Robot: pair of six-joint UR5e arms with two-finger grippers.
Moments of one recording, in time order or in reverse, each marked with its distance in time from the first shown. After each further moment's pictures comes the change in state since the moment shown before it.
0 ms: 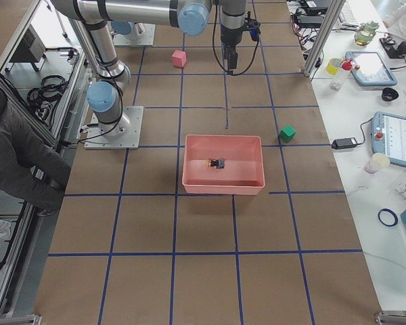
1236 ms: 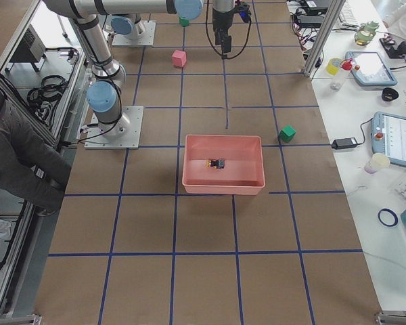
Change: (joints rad) left arm -0.001 0.008 -0.009 0.032 0.001 -0.003; right arm 0.180 -0.056 0.013 0.022 -0.009 -0.006
